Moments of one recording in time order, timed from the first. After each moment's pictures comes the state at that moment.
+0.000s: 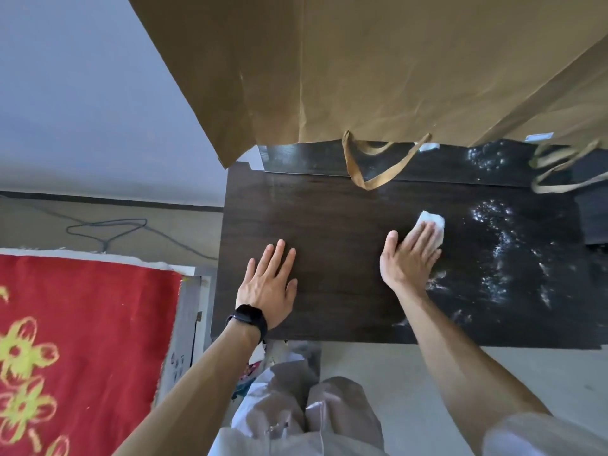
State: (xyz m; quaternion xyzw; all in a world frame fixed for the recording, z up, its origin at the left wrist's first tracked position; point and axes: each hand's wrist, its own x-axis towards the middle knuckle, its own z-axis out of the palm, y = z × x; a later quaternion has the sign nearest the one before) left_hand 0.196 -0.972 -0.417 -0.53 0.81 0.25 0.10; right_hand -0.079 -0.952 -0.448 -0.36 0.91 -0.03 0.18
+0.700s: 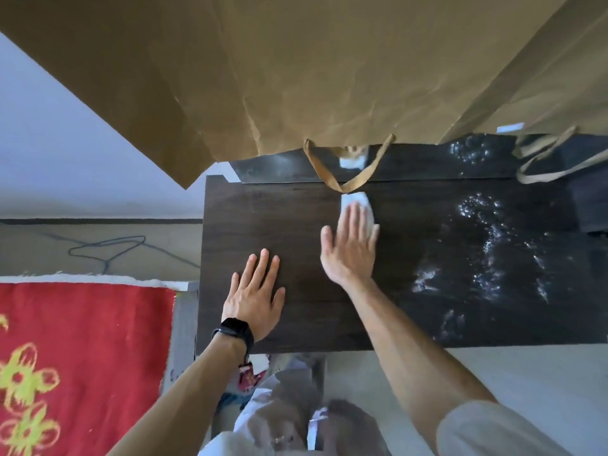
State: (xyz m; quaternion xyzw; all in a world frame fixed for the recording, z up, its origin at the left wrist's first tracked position) left_hand 0.183 -0.974 -0.423 -0.55 0.79 0.25 0.11; right_hand -0.032 -0.994 -0.446 -0.49 0.85 -0.06 0.19
